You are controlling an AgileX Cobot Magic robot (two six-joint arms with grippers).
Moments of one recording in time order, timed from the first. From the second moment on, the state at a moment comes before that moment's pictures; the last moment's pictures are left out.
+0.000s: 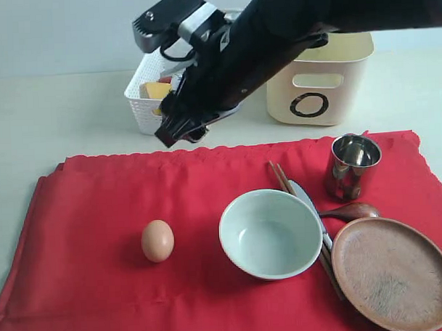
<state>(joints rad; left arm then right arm) -0.18 0.01 0.00 0.07 0.08 0.03 0.58 1.77 -1.29 0.23 0.53 -0.41</state>
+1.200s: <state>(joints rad) -0.18 0.01 0.00 0.07 0.08 0.03 0.74 2.08 -1.27 0.28 0.49 -0.42</state>
